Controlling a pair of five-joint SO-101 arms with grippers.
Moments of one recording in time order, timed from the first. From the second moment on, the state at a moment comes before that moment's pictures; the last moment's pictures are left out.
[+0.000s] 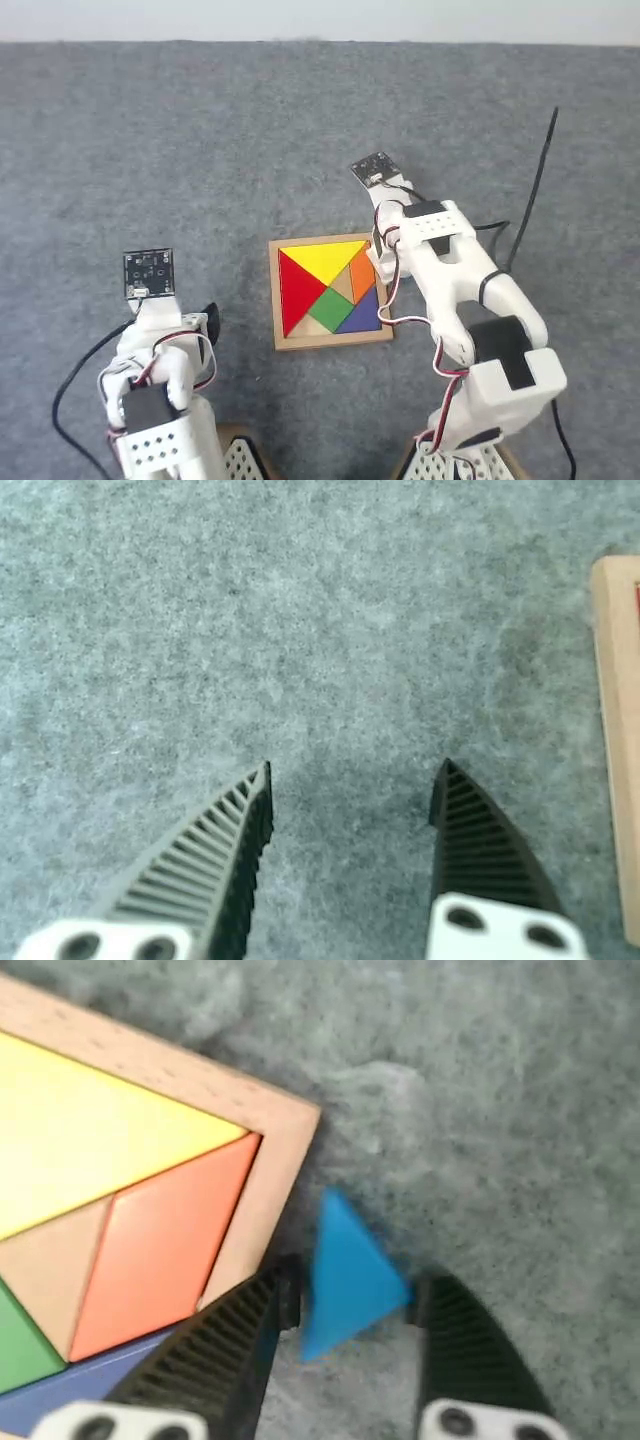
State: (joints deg) left arm -23.4 -103.3 96.9 72.0 -4.1; right arm -18.5 8.8 29.0 51.4 13.9
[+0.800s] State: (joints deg) left arm -23.4 -103.3 96.9 72.0 -4.1; right arm -30.6 -10.8 29.5 64.9 25.3
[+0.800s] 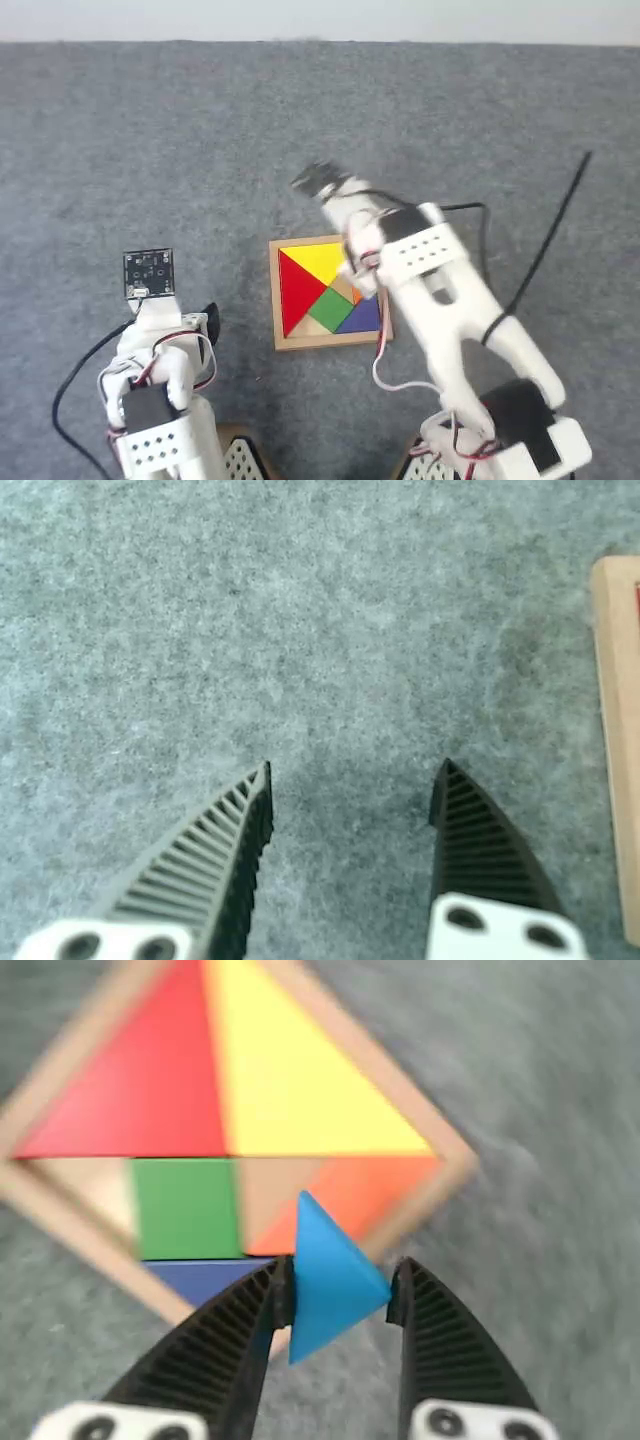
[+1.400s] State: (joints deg) left arm -23.4 -103.3 96.9 72.0 -4.1; right arm -51.4 -0.2 32.6 58.0 40.9
